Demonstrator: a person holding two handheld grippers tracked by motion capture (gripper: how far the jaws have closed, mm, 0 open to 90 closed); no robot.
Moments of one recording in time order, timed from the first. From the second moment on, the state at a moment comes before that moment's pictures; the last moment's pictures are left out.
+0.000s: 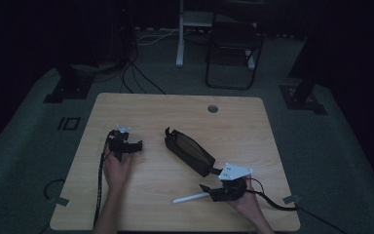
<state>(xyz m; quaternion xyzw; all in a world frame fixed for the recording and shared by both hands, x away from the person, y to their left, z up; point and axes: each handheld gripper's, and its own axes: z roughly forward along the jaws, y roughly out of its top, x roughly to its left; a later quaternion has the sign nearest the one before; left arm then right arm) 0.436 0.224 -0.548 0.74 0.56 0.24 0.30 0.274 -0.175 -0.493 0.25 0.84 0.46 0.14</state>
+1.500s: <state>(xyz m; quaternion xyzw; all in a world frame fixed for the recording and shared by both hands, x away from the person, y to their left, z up) 0.436 0.224 -0.548 0.74 0.56 0.24 0.30 0.272 -0.151 -0.546 0.20 0.90 0.38 0.09</state>
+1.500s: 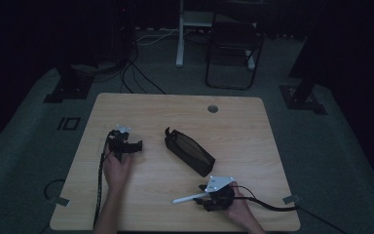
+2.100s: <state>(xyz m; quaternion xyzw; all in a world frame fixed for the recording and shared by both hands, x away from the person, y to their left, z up) 0.436 0.224 -0.548 0.74 0.56 0.24 0.30 0.275 -0.154 -0.544 0.21 0.90 0.37 0.10</state>
